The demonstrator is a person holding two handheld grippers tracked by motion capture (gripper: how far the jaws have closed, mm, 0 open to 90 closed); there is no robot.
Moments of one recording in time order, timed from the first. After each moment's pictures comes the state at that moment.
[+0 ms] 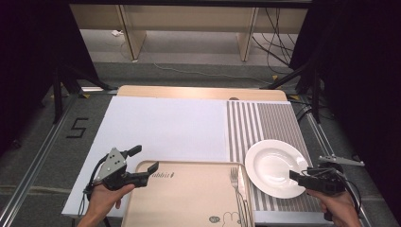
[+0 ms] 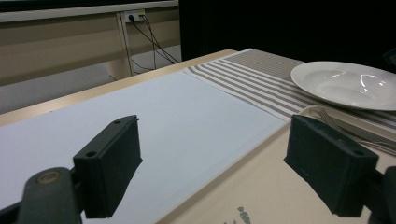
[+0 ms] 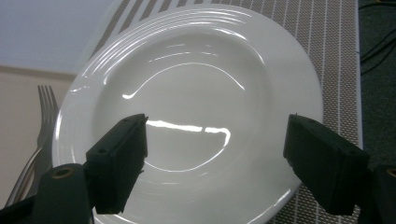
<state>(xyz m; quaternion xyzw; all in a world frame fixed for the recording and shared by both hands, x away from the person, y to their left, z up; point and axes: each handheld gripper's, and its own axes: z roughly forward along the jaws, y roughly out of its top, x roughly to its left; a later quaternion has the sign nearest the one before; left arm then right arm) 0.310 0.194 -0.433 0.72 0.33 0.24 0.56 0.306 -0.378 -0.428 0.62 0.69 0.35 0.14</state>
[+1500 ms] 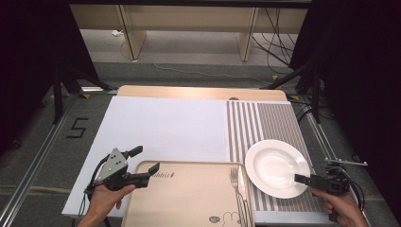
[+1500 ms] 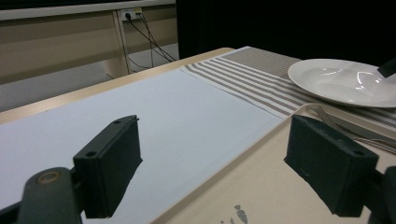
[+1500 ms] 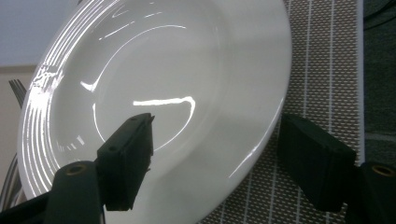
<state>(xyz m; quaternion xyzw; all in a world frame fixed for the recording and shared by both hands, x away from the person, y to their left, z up) 0.310 0.192 -0.434 0.72 0.33 0.24 0.56 0.319 -0.413 -0.457 0.67 0.67 0.33 0.04</state>
